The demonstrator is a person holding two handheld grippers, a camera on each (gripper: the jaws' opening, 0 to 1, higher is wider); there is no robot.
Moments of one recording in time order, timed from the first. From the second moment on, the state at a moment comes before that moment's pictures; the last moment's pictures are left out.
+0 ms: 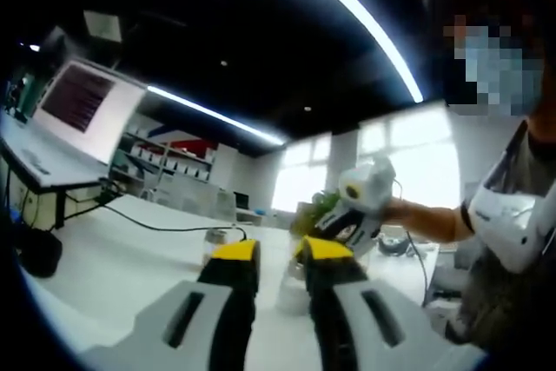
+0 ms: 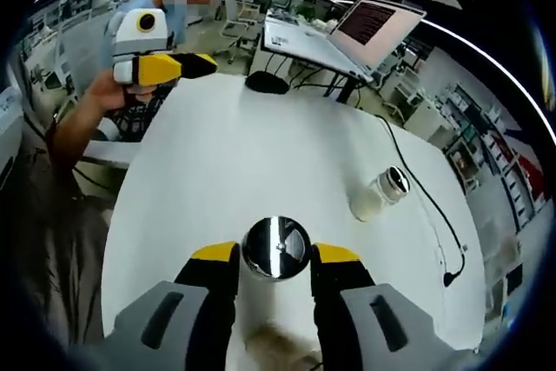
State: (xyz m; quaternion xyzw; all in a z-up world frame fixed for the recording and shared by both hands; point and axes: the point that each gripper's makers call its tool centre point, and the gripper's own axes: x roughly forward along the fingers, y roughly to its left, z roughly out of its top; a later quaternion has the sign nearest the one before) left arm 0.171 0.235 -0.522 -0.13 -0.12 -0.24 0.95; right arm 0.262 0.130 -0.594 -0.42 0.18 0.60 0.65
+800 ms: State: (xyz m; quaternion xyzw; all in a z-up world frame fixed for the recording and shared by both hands) left arm 0.216 0.178 -0.554 -0.05 -0.04 -0.29 0.95; right arm 0.229 0.048 -0.448 -0.18 -0.06 0.58 0.79
